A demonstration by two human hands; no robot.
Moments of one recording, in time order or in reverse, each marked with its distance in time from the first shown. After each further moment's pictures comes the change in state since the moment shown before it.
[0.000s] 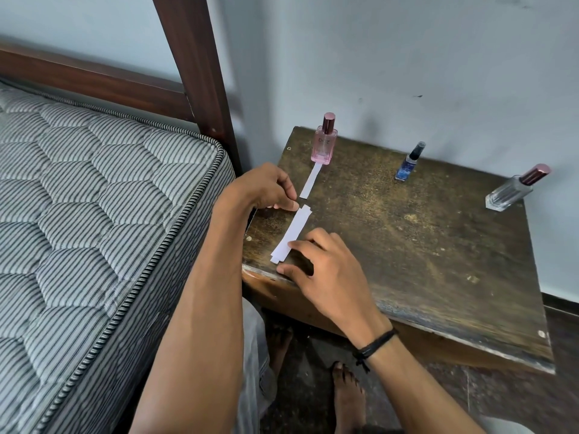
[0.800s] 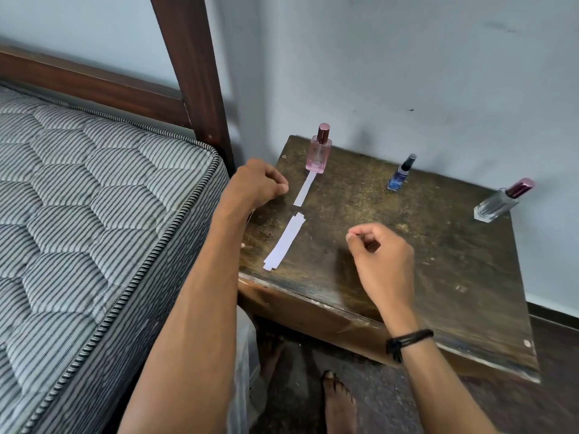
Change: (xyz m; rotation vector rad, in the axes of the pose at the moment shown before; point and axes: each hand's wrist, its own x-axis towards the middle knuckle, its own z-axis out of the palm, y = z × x) left_hand 0.010 -0.004 0.001 -0.121 0.328 -0.037; right_hand 0.011 0.036 -0.055 0.272 0.228 0.537
